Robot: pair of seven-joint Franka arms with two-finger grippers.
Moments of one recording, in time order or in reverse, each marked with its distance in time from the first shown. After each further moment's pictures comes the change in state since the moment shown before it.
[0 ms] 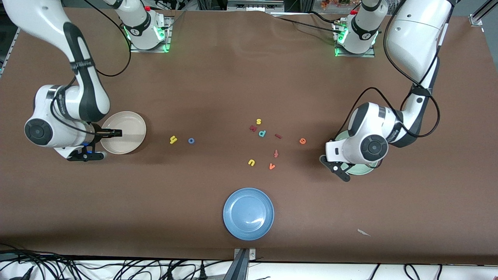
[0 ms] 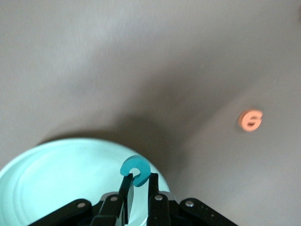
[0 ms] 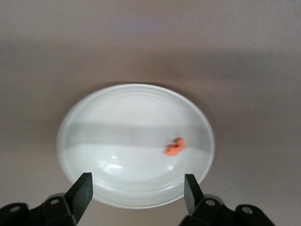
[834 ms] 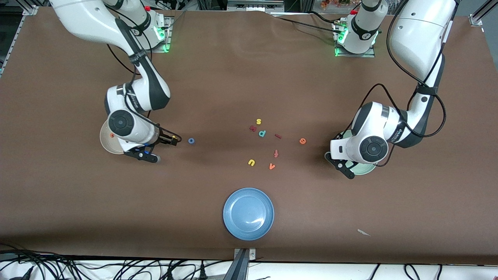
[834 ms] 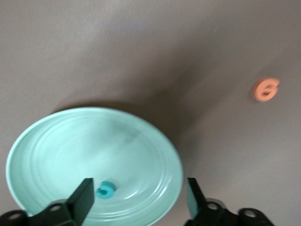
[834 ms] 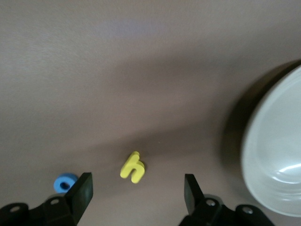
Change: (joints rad) left arm -0.002 -0.017 -0.030 0.018 0.082 -0.076 -0.074; right arm 0.153 0.116 0.160 -0.014 0.001 0.238 0.633
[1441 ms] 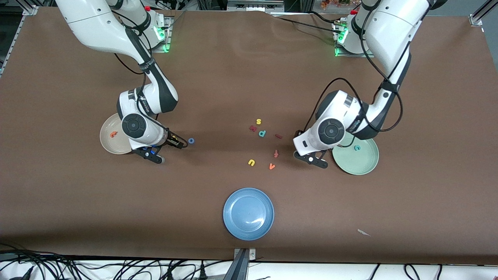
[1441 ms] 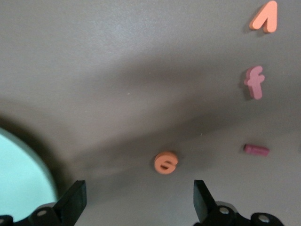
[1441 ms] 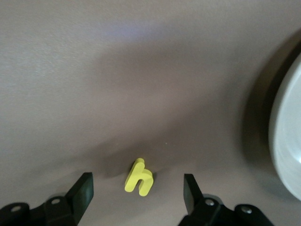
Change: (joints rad) left arm -0.099 0.023 -0.078 -0.059 -0.033 0.164 -0.531; right arm 0.013 0.038 -0.001 -0.035 0.000 0.073 0.143
